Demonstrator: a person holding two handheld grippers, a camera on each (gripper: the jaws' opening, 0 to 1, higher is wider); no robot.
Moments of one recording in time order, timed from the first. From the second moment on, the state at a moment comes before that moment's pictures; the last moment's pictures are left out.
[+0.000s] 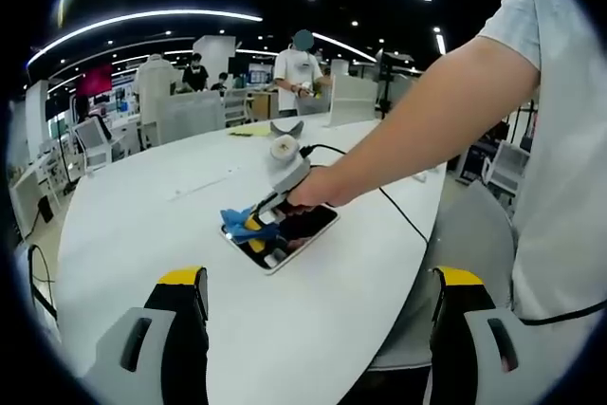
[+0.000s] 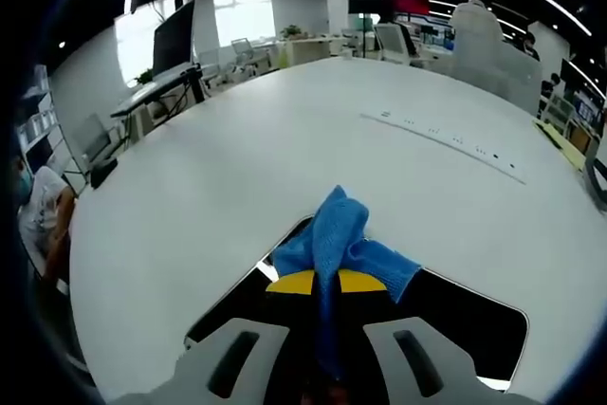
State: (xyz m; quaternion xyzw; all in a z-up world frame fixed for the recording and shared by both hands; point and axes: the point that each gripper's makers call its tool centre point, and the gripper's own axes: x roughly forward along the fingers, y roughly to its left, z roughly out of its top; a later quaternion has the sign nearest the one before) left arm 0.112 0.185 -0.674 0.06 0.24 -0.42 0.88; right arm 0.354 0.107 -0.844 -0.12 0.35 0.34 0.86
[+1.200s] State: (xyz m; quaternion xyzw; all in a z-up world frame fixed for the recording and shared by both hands) left arm 0.093 0.174 -0.672 0.07 0.23 -0.42 0.87; right arm 0.305 0.123 -0.844 -0.12 0.35 0.37 0.85
